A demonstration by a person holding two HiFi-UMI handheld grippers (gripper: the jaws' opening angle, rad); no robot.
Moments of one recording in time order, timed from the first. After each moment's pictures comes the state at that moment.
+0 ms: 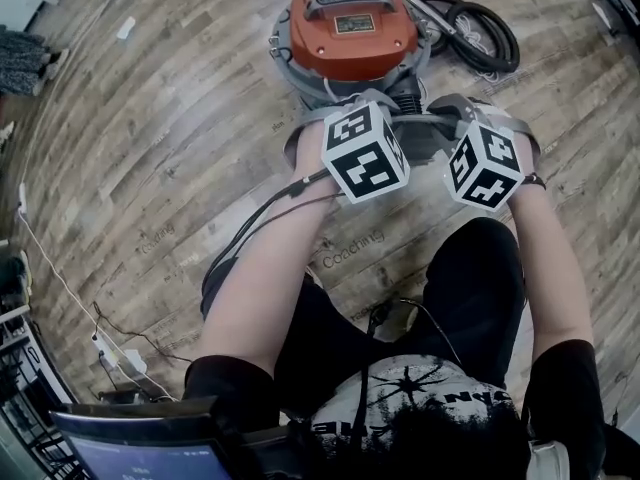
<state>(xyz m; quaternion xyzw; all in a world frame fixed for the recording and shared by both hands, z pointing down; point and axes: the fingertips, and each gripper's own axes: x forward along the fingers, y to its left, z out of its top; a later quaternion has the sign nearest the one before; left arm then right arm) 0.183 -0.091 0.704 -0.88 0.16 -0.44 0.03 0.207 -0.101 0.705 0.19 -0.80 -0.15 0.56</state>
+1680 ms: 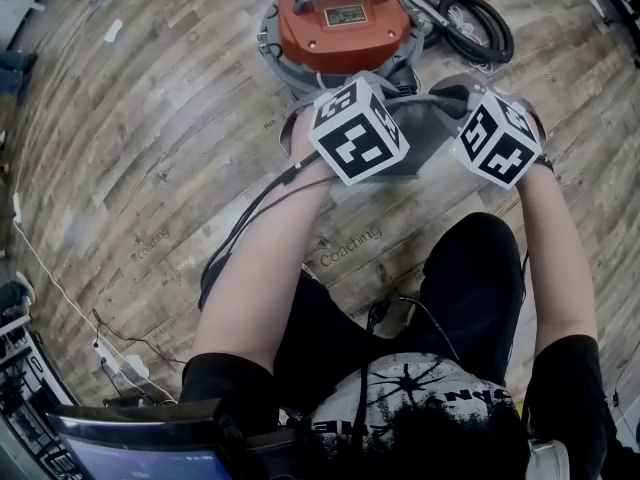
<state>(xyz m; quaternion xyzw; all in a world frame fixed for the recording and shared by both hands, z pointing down) 0.191 -0.111 0.702 -0.90 0.16 -0.40 -0.01 0.218 -0.120 0.706 0.21 -0.82 -0.08 0.53</state>
